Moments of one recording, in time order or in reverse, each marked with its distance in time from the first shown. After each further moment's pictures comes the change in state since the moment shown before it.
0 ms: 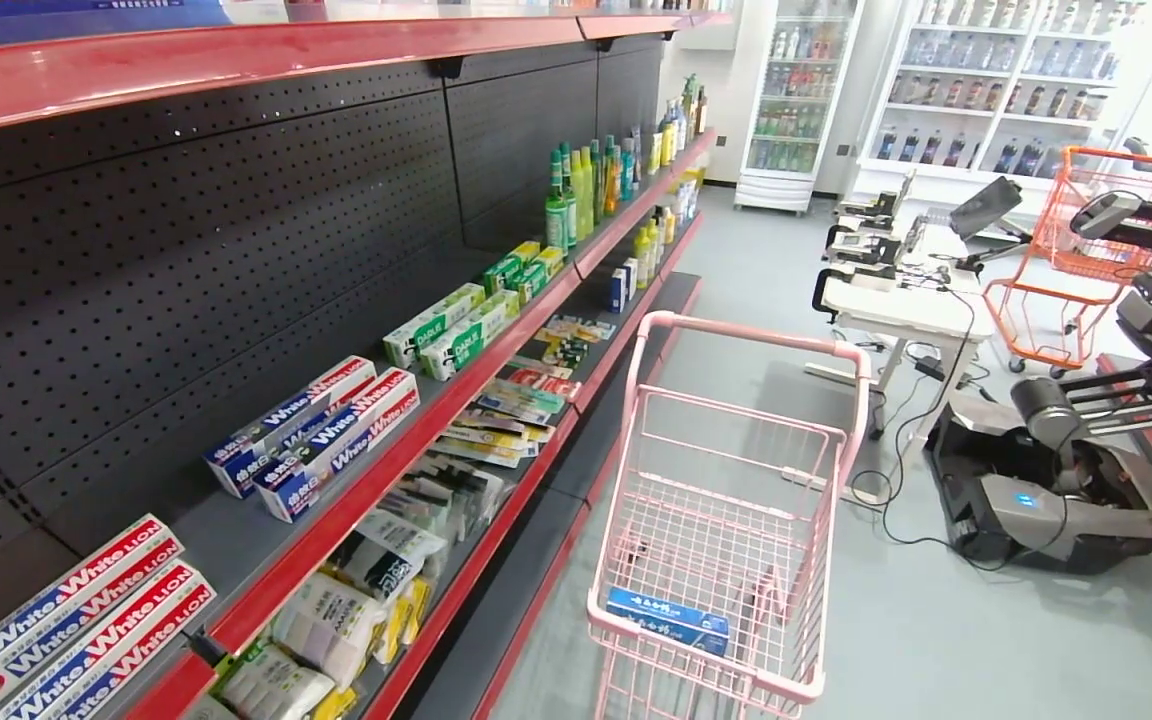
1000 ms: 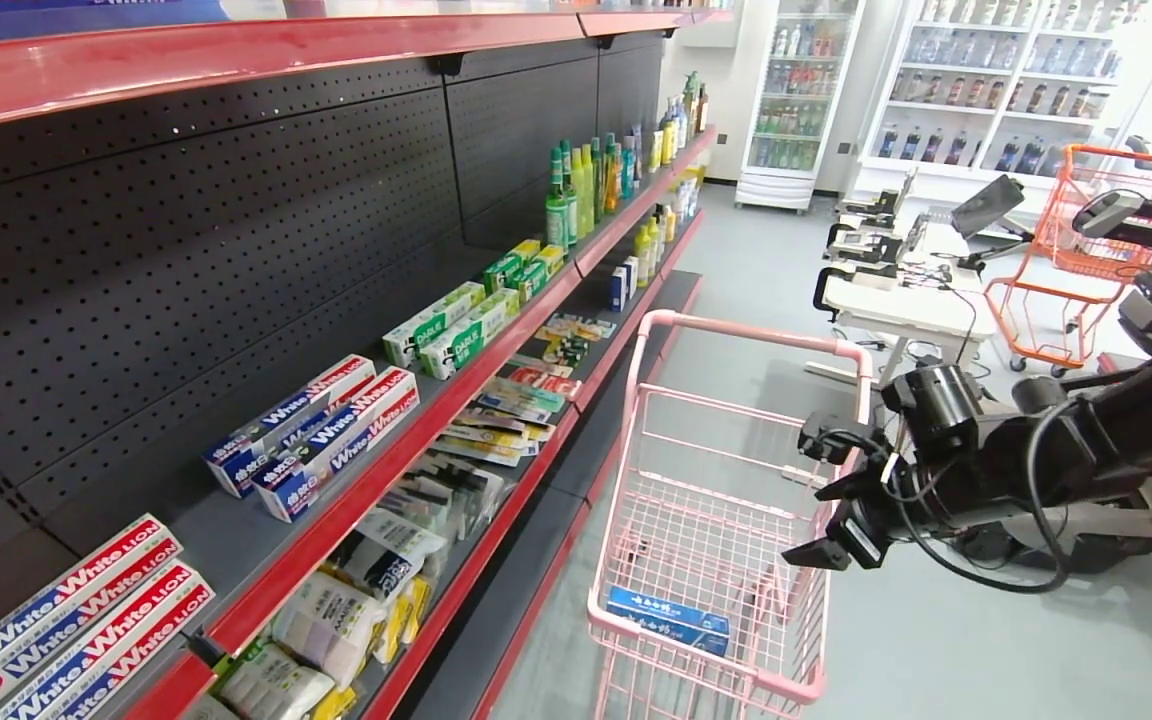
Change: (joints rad) left arm 0.000 0.000 0.000 0.000 0.000 0.000; right arm 0.122 1.452 -0.509 -0.141 0.219 -0.796
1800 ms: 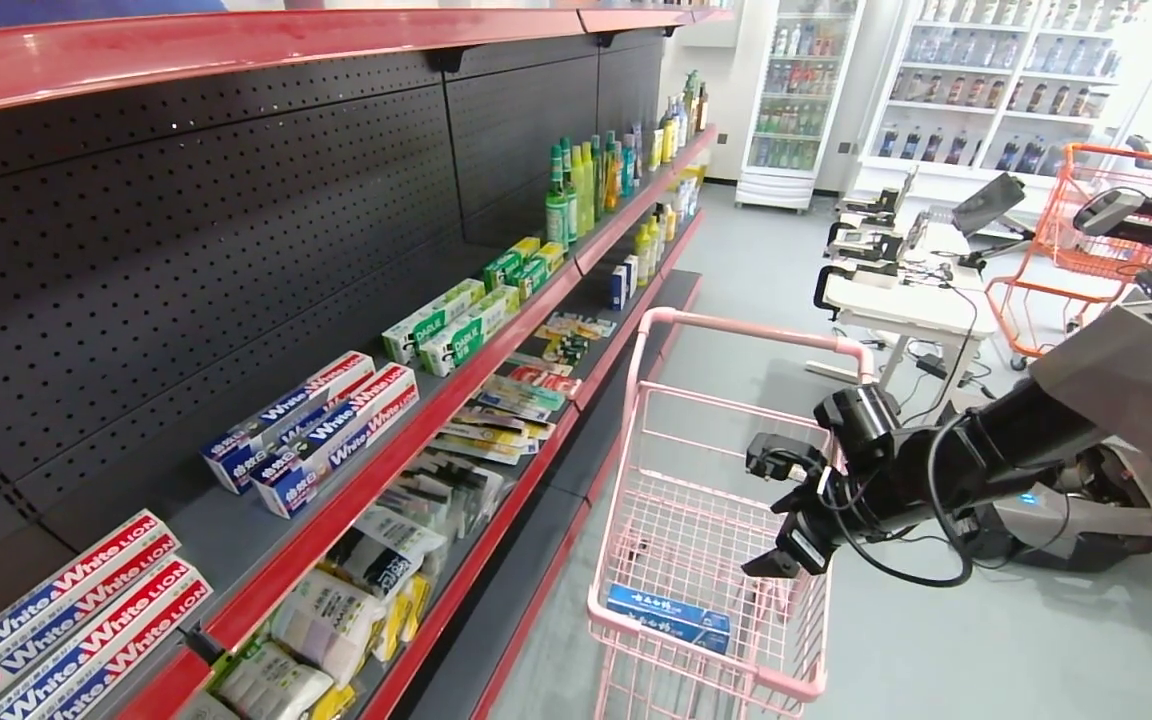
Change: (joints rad) left arm 0.000 0.000 0.000 0.000 0.000 0.000; right arm 0.071 0.174 -0.119 -0.003 -0.019 -0.011
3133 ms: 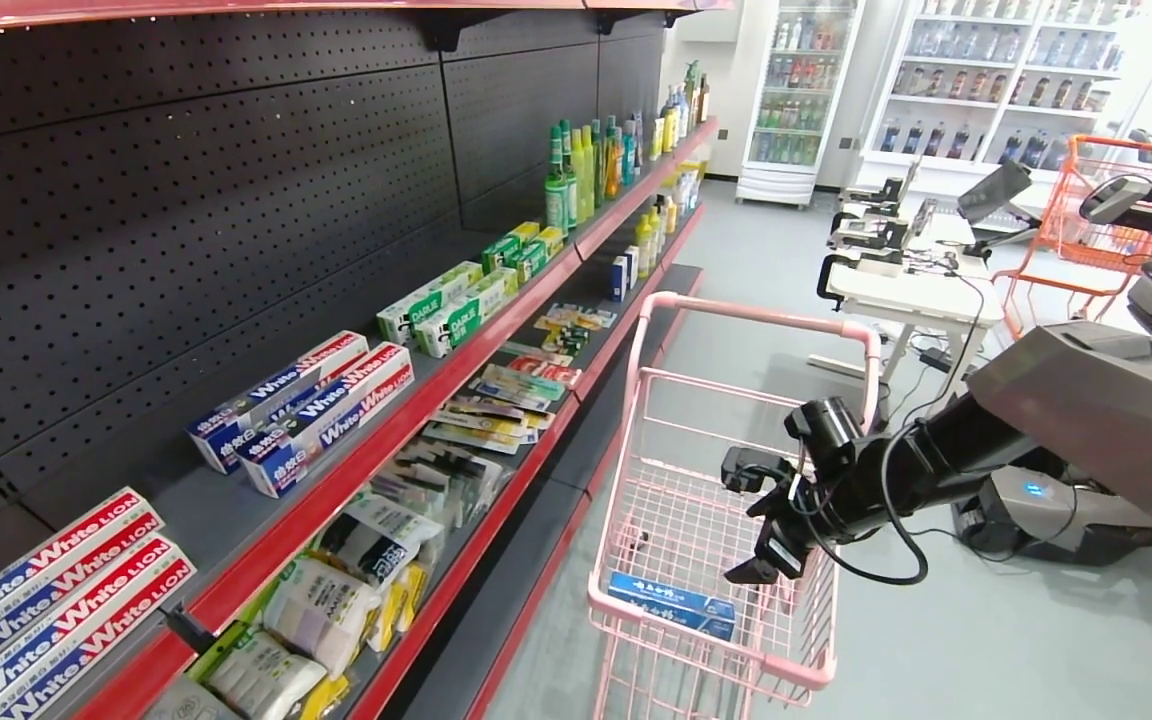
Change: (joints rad) left arm 0.000 0.000 0.000 0.000 0.001 0.000; right arm 0.026 0.116 -0.094 0.000 0.006 -0.088
